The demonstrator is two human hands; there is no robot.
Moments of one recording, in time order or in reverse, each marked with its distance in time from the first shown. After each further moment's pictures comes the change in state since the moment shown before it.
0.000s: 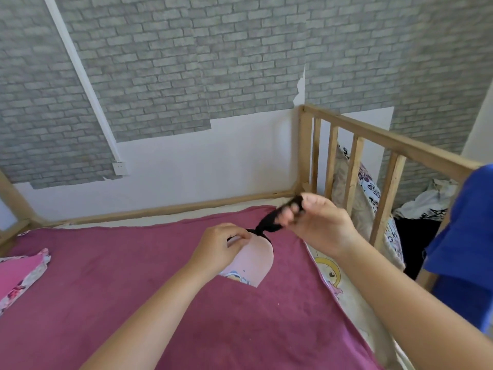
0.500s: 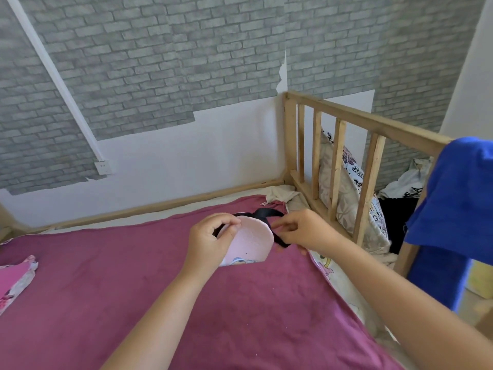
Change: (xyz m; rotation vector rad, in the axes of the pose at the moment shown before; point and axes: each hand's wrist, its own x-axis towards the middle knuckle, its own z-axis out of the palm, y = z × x) left_hand -0.017 0.015 0.010 -0.183 0.262 0.010; right_hand -0.026 0.020 -0.002 -1.072 0.420 0.493
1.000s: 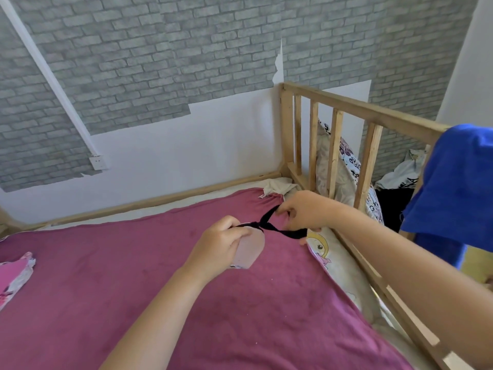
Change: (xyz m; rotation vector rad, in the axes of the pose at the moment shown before) left_hand -0.013 -0.021 0.002 0.319 -0.352 0.272; right_hand 0.007 -0.025 -0.020 -0.475 -0.243 0.036
